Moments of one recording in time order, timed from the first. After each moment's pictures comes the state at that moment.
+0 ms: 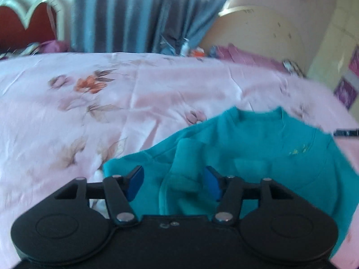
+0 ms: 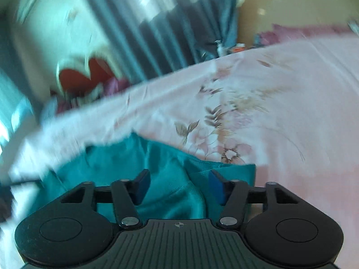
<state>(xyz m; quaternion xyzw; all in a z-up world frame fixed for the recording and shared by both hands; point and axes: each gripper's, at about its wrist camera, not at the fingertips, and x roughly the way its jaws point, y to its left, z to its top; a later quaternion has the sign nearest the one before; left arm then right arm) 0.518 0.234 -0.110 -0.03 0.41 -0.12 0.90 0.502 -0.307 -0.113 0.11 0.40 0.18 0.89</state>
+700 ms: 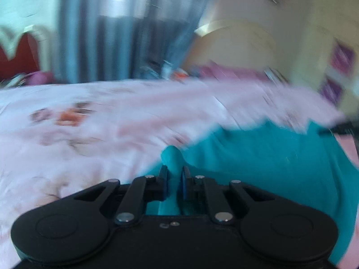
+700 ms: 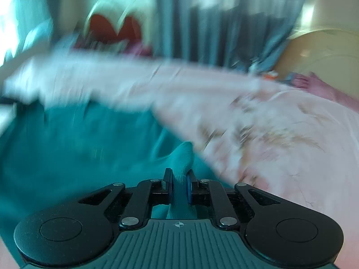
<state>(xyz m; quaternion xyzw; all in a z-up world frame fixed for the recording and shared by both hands) 0.517 0.233 -0.113 -0.04 0.33 -0.13 0.93 0.504 -0.282 -0.113 0.02 0.35 0.20 0.91</state>
